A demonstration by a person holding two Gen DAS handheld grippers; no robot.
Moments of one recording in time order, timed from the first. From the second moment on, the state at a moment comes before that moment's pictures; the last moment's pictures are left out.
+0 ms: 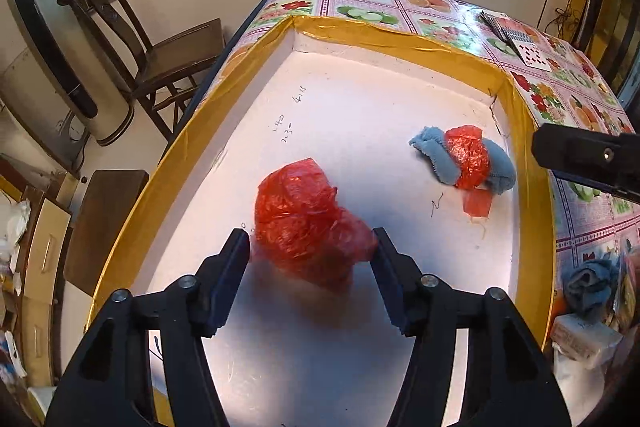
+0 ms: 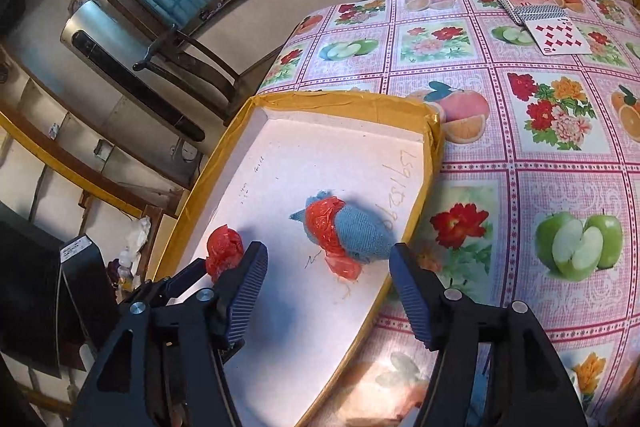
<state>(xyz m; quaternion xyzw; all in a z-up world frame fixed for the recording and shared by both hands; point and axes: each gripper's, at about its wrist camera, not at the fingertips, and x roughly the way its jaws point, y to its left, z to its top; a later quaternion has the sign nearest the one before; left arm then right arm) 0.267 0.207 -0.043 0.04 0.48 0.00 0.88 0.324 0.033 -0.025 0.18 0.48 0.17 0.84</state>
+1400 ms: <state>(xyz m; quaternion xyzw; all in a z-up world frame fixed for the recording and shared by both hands) 0.054 0.089 -0.007 0.00 0.49 -0.14 0.86 0.036 -0.090 -0.013 0.17 0.41 0.21 0.87</state>
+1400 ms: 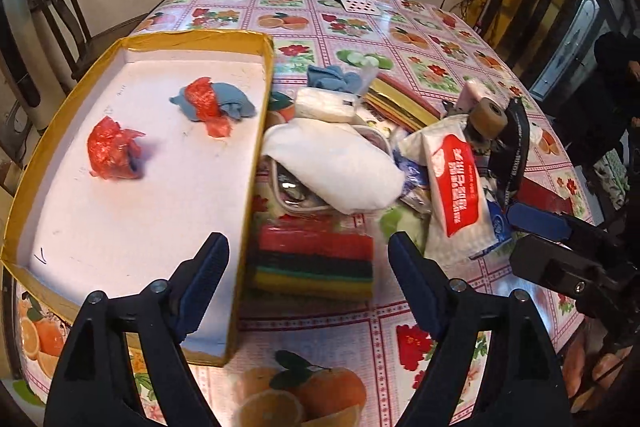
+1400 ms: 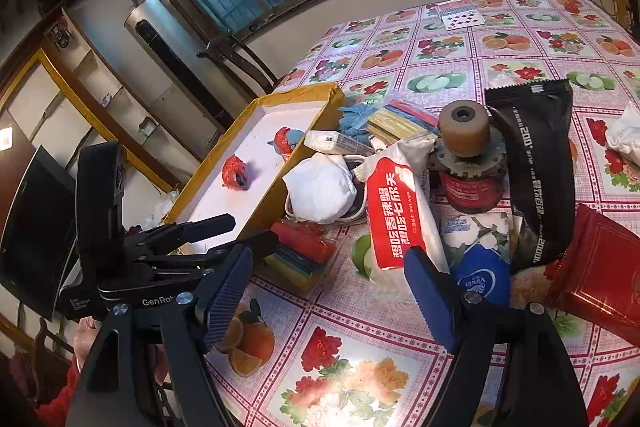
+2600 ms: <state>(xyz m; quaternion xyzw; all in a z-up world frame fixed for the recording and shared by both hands) 0.072 0.040 -0.057 0.08 0.58 -0.11 0.81 0.014 -0.224 -0.004 0.20 0.41 0.12 0.88</state>
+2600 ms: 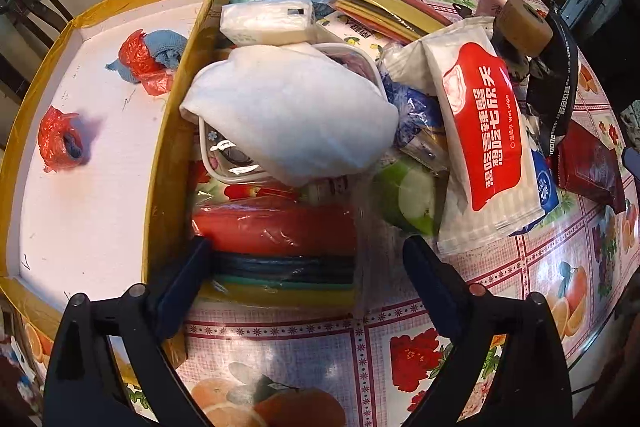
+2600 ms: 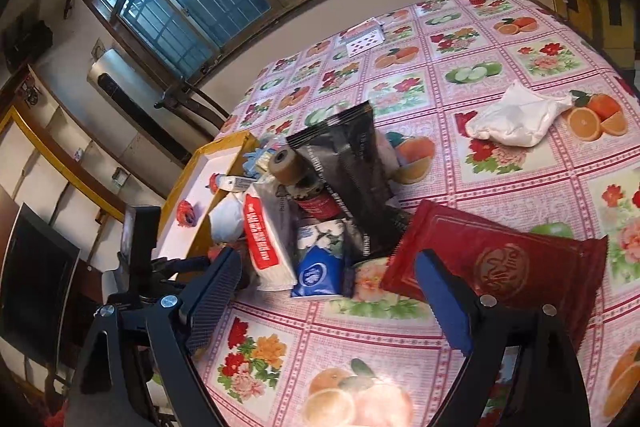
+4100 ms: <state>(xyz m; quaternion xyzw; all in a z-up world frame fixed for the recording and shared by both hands) 0.042 0.023 -0.042 0.11 0.53 -0.09 0.83 -0.011 -0.224 -0.061 -0.02 0.54 0.14 0.83</state>
